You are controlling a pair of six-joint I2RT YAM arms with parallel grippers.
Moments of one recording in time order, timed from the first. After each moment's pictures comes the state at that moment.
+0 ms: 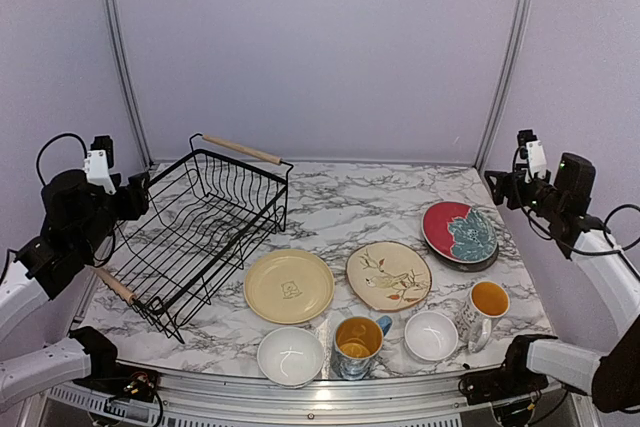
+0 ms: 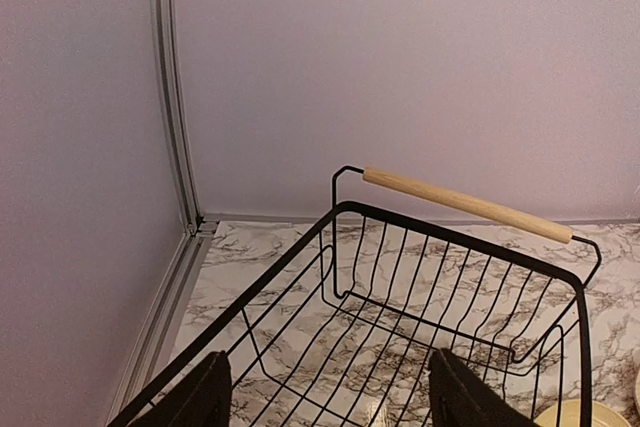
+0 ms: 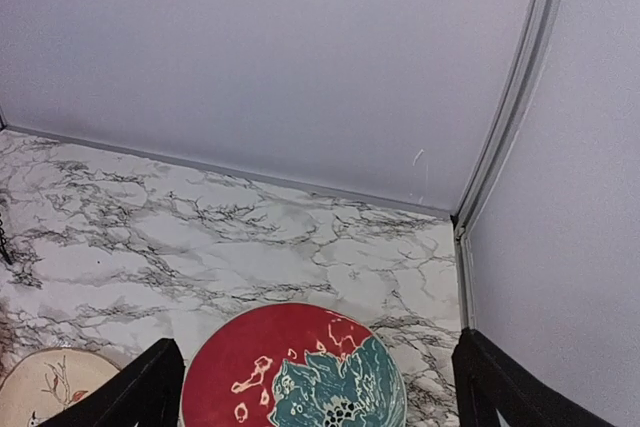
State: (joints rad) left arm -0.42 0.66 0.61 -0.07 -0.41 -0.11; right arm -0.16 0.94 0.74 -0.04 -0.36 -0.16
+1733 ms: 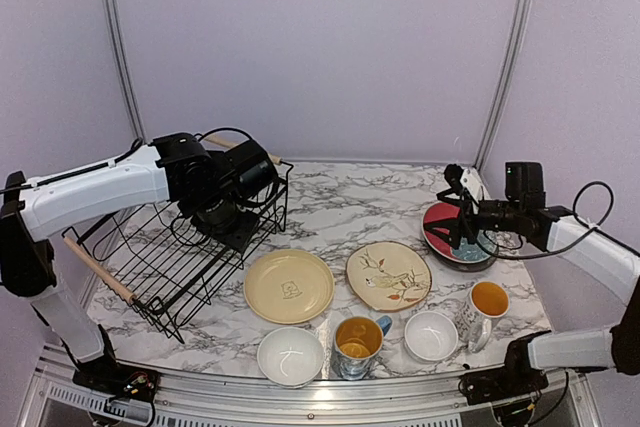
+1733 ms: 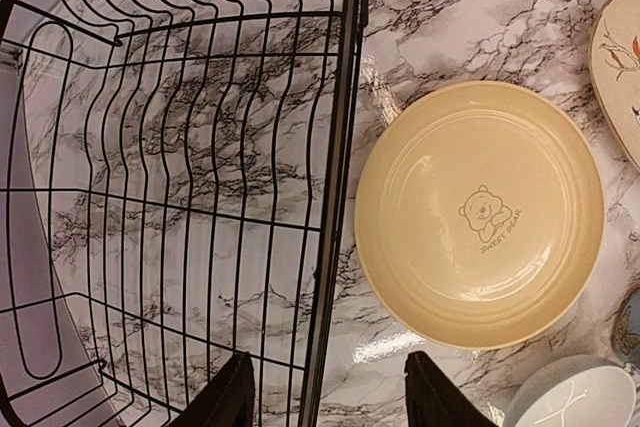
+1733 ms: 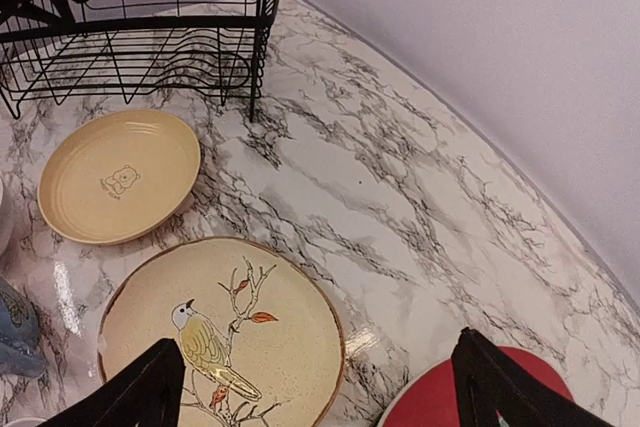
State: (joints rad) left arm -0.97 1.65 1.54 -1.17 -0.37 -0.47; right arm 0.11 1.09 0.72 -0.19 -0.75 -0.55
